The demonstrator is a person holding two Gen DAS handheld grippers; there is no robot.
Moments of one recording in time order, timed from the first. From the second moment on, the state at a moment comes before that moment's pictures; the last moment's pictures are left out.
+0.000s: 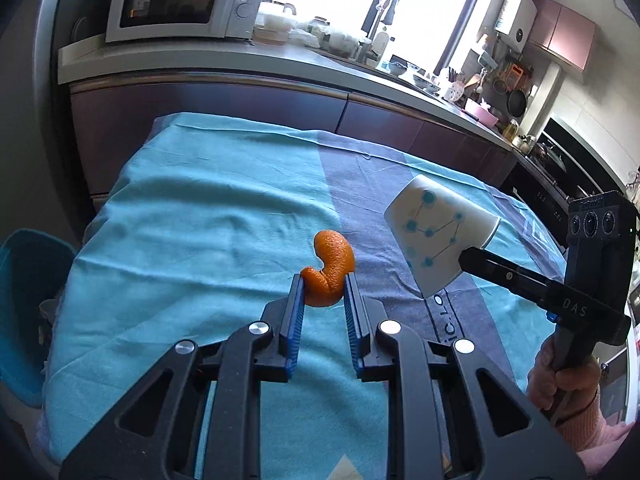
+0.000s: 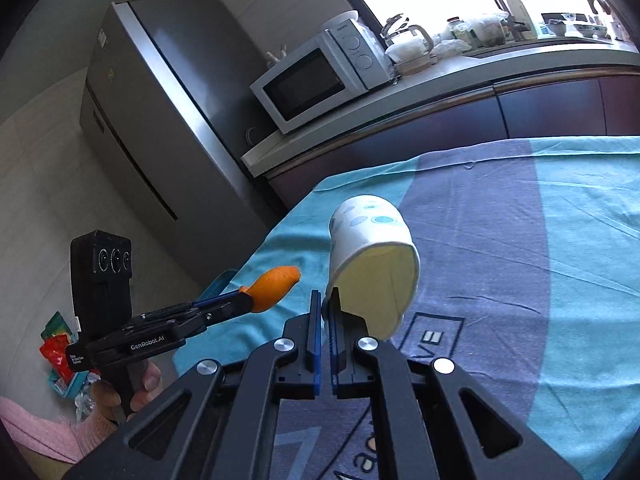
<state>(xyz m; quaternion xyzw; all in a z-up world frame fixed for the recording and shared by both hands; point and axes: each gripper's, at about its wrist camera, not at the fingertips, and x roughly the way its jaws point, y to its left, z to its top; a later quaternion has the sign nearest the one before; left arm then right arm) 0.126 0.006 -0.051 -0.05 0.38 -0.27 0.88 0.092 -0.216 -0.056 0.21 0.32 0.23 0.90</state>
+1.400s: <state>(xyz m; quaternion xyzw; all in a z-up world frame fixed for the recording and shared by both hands) 0.079 0.174 -0.041 -0.14 0.35 -0.14 0.91 0.132 -0.062 -0.042 0.13 0.35 0.38 0.84</state>
